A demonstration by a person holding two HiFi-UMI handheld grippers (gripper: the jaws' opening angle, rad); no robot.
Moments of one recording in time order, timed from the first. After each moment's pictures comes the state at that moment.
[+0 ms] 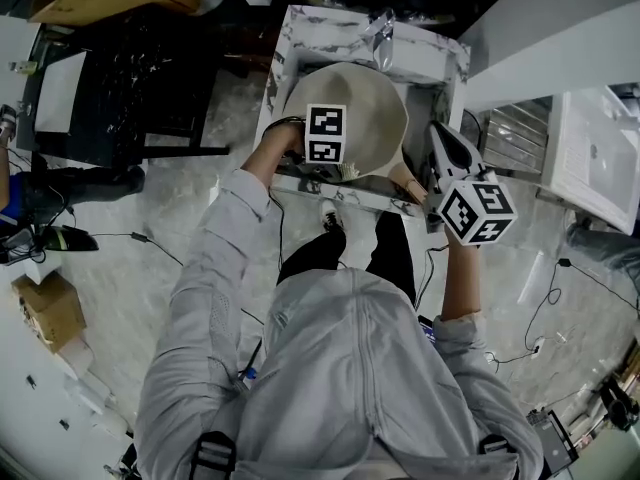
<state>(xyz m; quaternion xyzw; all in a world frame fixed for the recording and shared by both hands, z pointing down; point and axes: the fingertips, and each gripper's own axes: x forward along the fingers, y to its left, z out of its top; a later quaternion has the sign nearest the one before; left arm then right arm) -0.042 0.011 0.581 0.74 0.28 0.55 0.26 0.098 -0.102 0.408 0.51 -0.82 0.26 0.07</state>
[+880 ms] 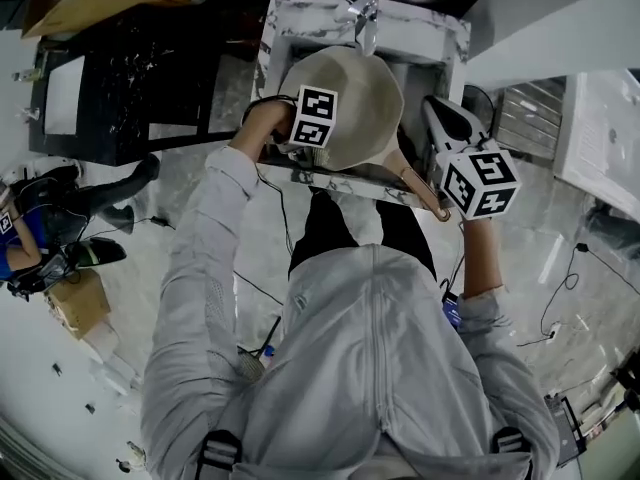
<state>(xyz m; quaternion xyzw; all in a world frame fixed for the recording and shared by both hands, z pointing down) -0.086 0.003 0.596 0.61 0.32 0.67 0.29 0.124 -0.132 0.436 0.46 -0.84 0.26 0.12</state>
